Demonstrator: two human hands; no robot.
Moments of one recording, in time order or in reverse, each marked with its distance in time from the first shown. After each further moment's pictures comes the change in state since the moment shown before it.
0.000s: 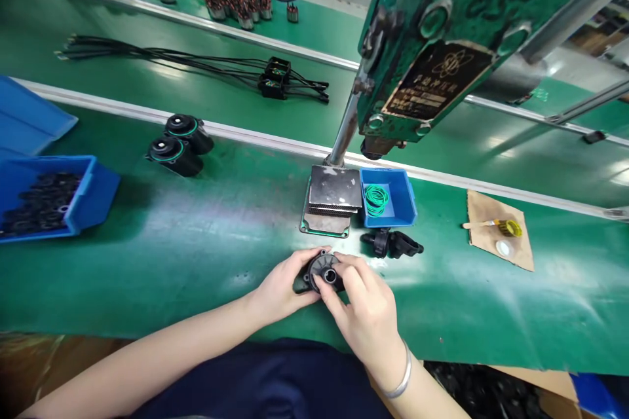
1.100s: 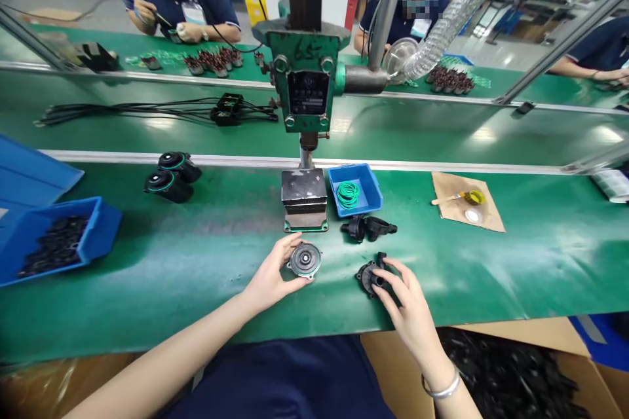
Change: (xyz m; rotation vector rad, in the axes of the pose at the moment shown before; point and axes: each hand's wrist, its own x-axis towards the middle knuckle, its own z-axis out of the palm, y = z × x) left_hand 0.005 0.001 -0.001 -0.044 -0.066 -0.150; right_hand -0.126 0.087 -0.028 -0.007 0.026 0.283
